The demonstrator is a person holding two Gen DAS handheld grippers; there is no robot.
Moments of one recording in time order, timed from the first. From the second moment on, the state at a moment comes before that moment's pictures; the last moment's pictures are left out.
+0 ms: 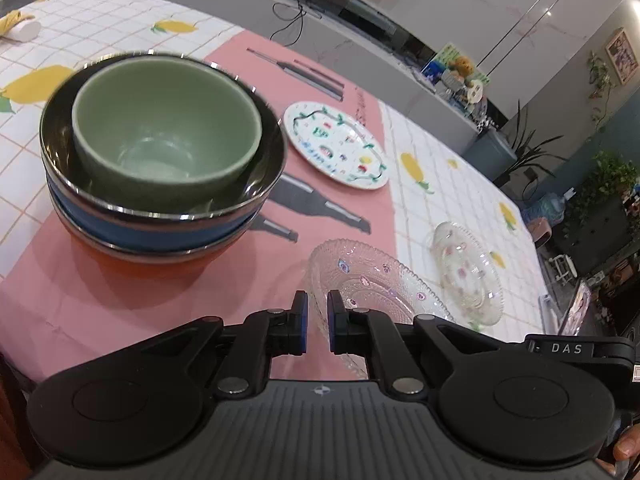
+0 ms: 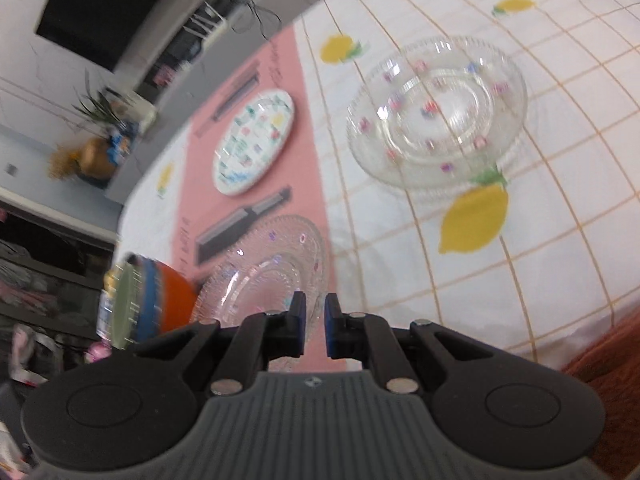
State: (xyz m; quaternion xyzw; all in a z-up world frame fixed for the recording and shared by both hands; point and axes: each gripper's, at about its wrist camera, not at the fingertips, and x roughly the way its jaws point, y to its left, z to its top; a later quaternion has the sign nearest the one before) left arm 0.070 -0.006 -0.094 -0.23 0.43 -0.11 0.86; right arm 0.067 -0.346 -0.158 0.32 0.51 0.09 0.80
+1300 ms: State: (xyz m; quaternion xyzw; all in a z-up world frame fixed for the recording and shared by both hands) left arm 0.061 -0.022 -0.104 -0.15 0.42 -0.10 0.89; right arm 0.064 -0.332 -0.151 0.24 0.48 0.06 0.84
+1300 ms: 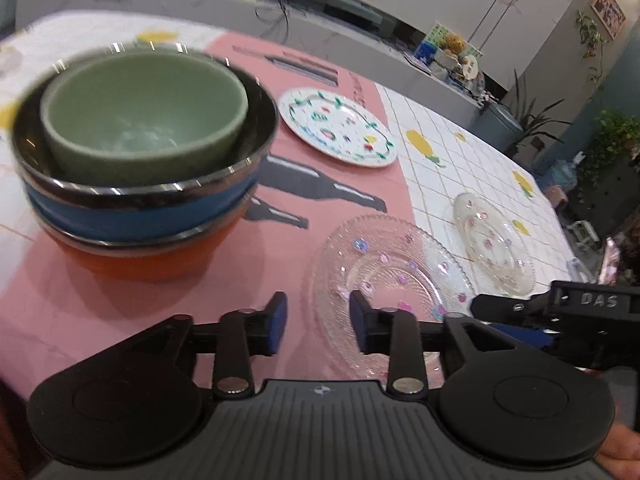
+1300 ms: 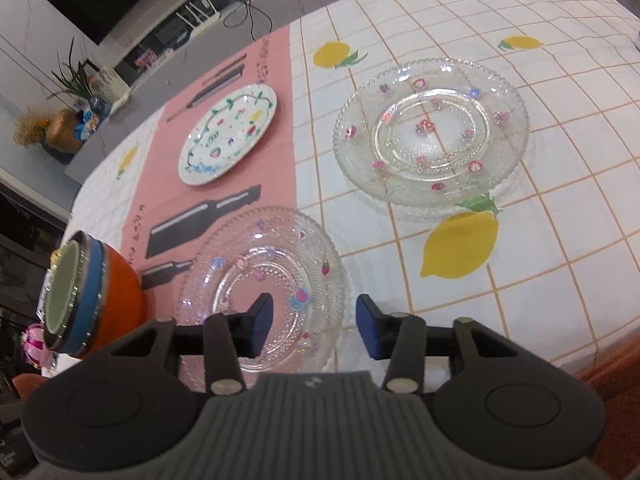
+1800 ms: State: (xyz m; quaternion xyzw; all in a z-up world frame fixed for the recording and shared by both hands) left arm 0.057 -0.035 -0.053 -0.15 0.36 -0.13 0.91; right arm 0.045 -0.319 -0.107 0.17 0.38 0.02 0.91
